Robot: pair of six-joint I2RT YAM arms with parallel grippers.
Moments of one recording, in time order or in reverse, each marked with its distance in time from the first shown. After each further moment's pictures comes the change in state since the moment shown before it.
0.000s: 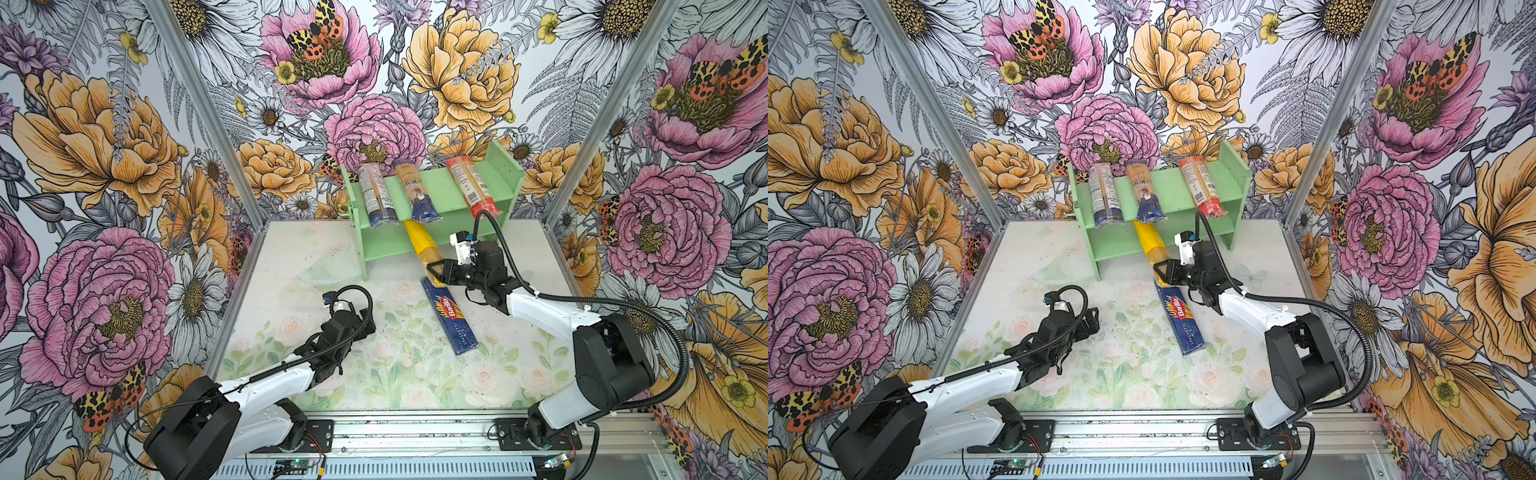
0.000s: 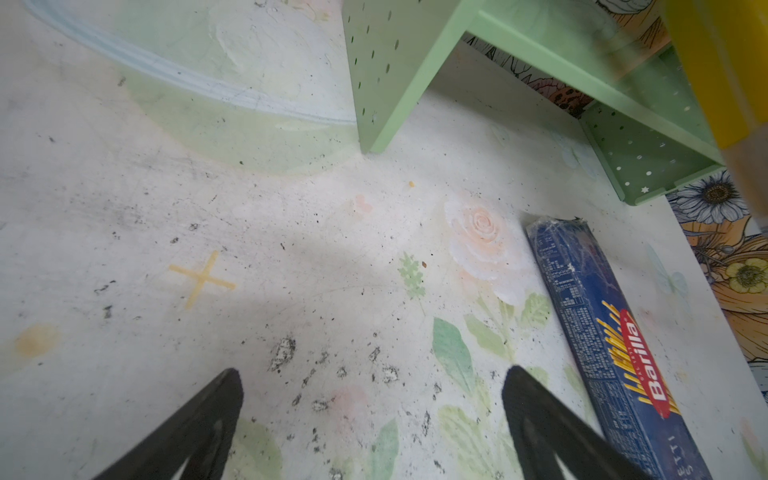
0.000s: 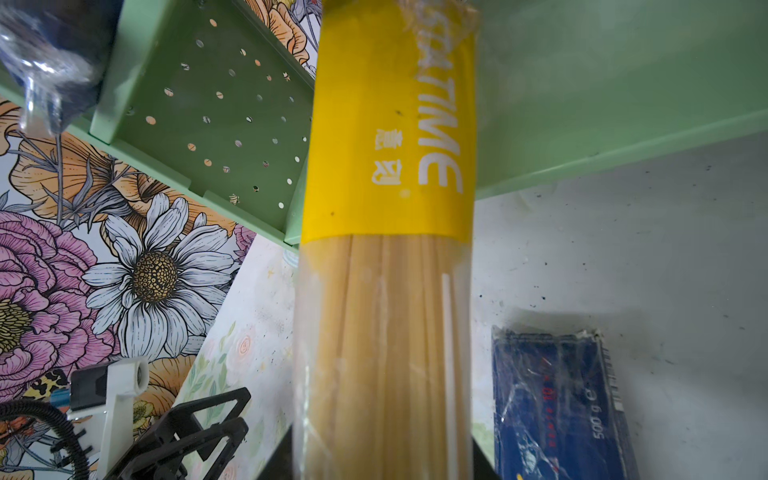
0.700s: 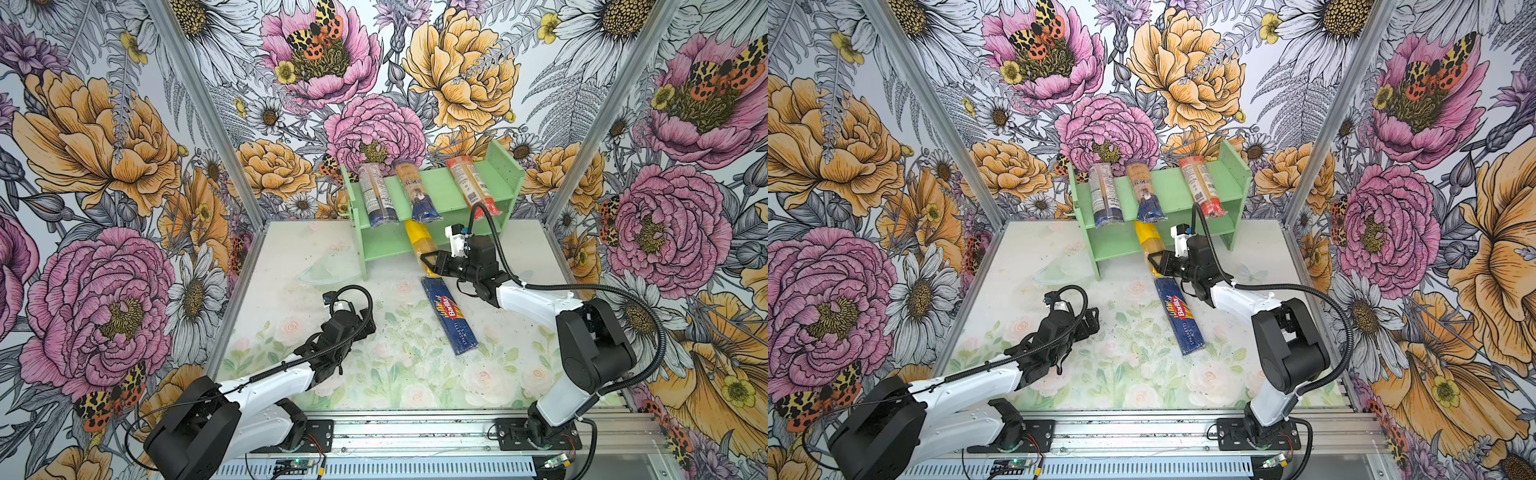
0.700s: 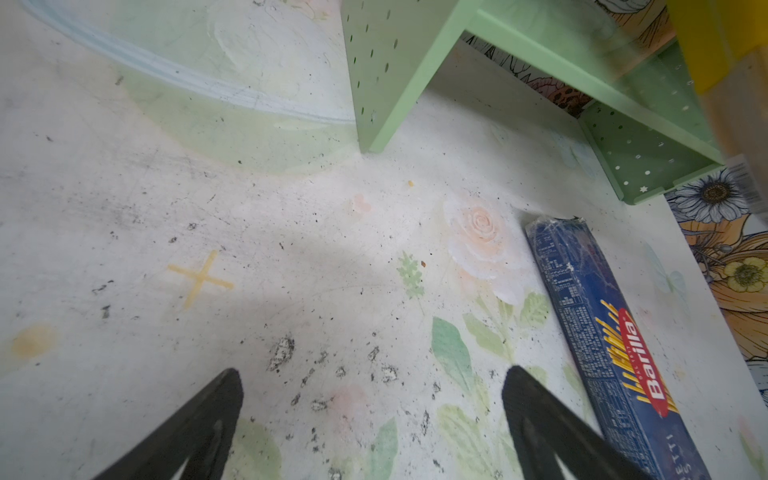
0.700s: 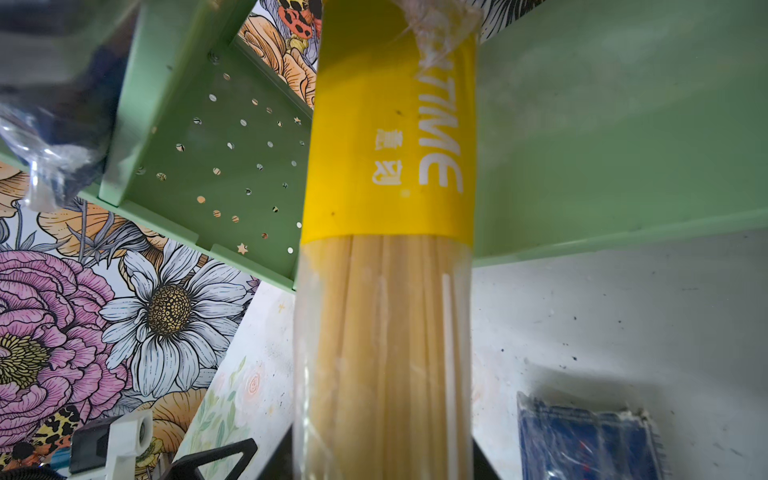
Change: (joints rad) left arm 0.001 0.000 0.000 0.000 0.005 0.000; right arm 0.021 0.118 0.072 0.134 0.013 0.067
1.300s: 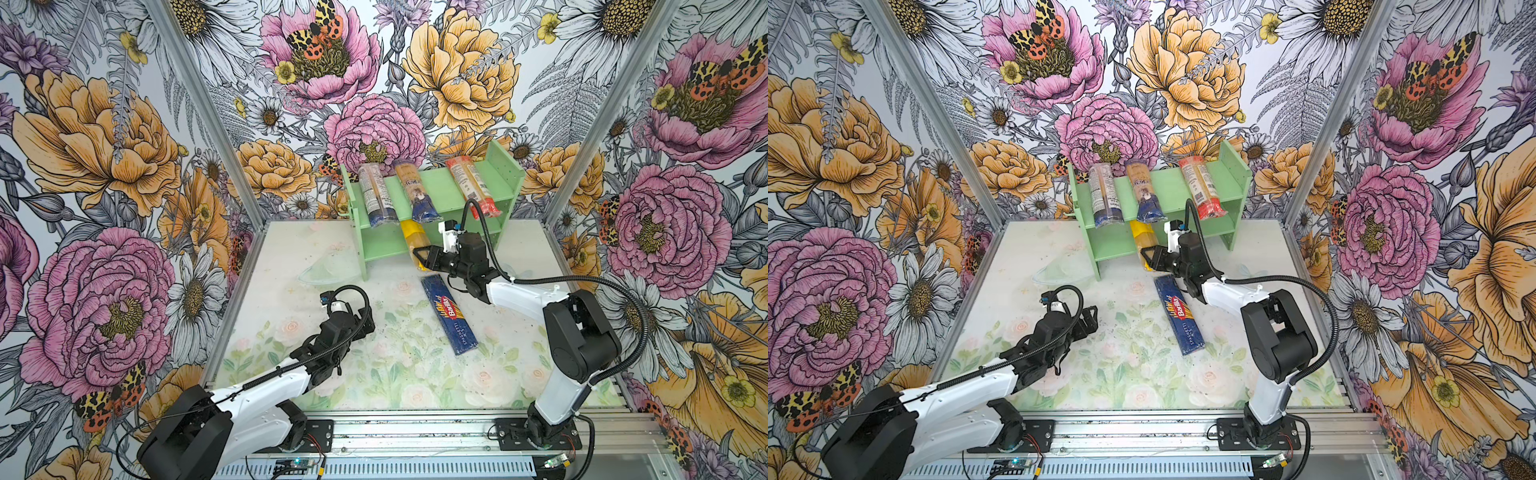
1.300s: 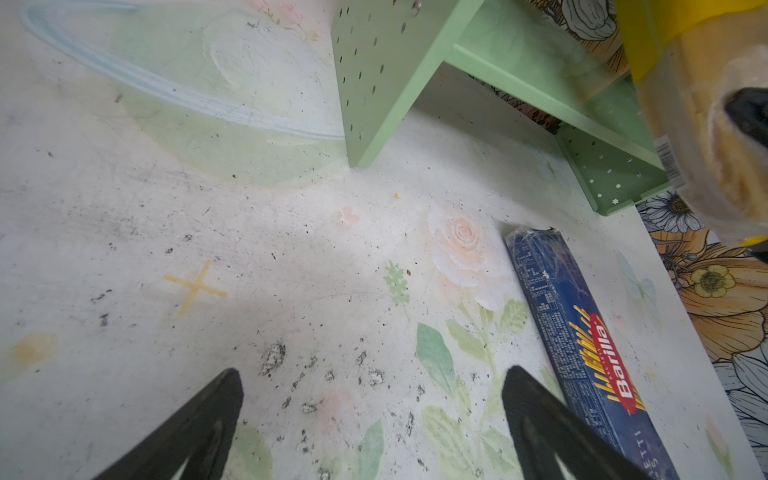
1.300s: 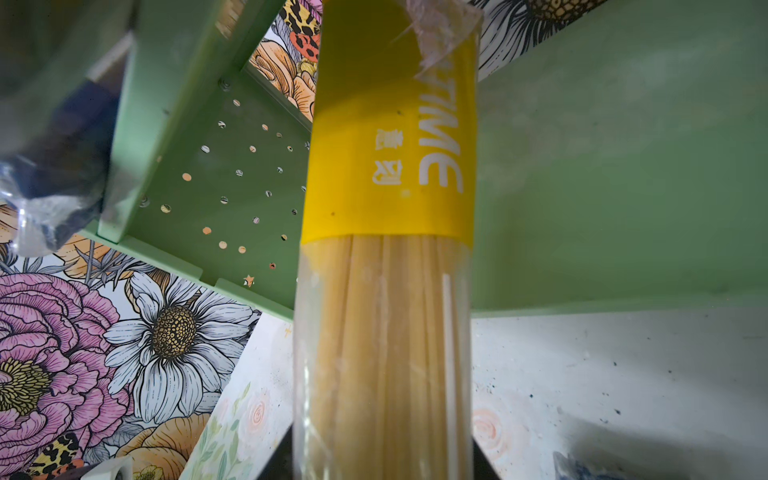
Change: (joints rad) left arm 0.001 -0.056 -0.019 0.009 0.001 0.000; right arm 0.035 0.083 0.066 0.078 0.044 0.043
